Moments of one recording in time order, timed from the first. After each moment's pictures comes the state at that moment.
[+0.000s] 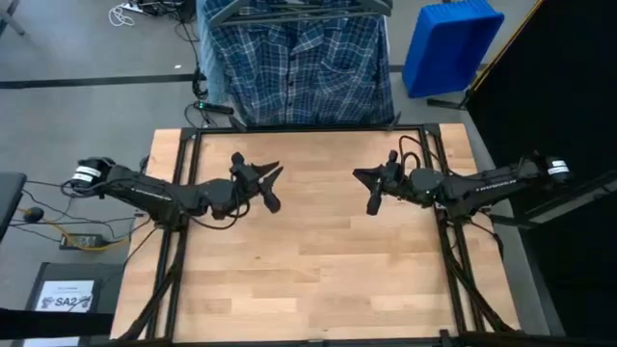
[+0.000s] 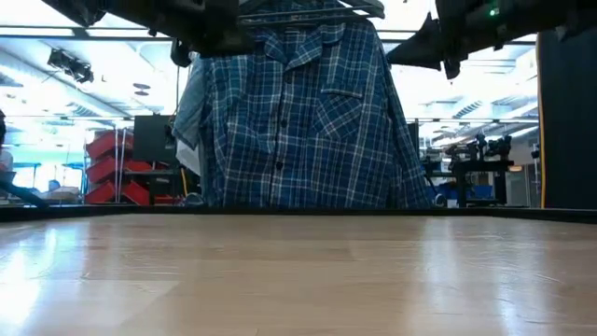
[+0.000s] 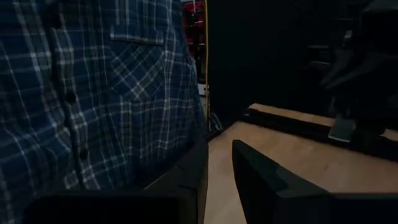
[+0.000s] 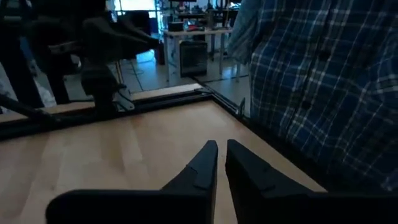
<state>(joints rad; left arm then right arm) -0.14 1.17 0.62 0.52 -0.83 -0.01 0.08 0.95 0.48 0.36 0.52 0.07</state>
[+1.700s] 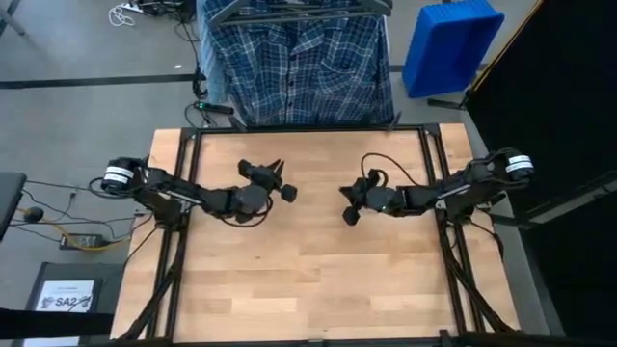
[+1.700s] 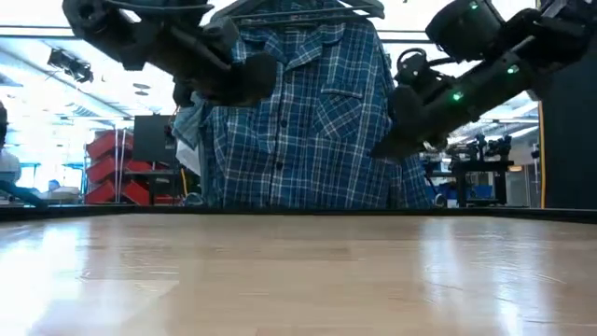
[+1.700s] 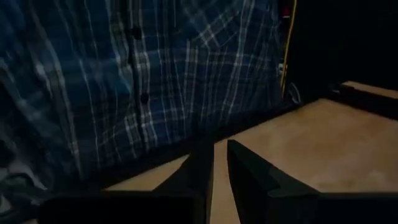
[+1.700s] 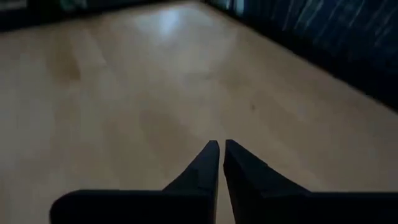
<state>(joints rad) -0.06 1.49 0.67 0.66 -1.11 -0.12 0.04 1.43 0.48 0.51 0.56 0.25</state>
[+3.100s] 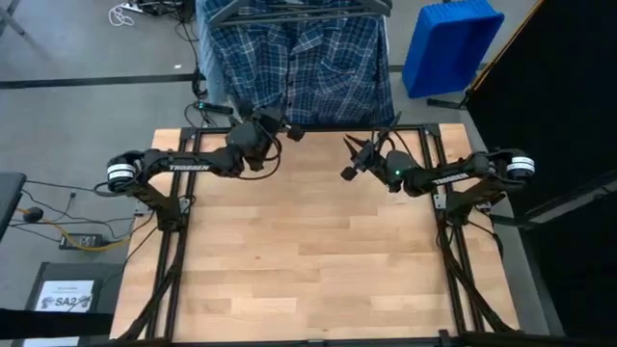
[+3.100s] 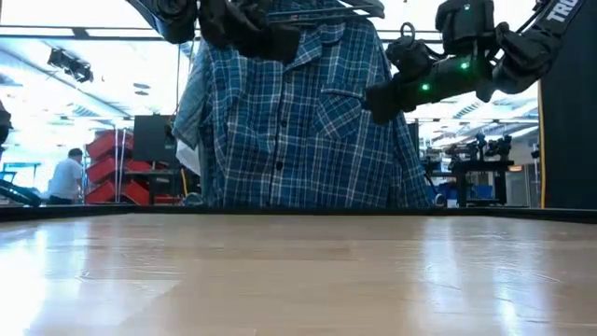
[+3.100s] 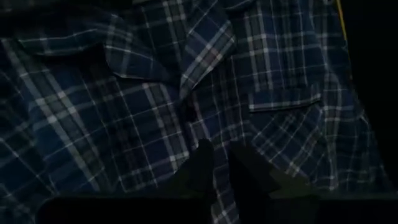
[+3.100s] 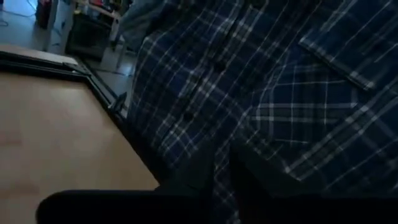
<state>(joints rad) 0.29 1.51 1.01 0.78 -0.87 0.49 -0.25 1.41 0.48 0.99 0.58 -0.47</state>
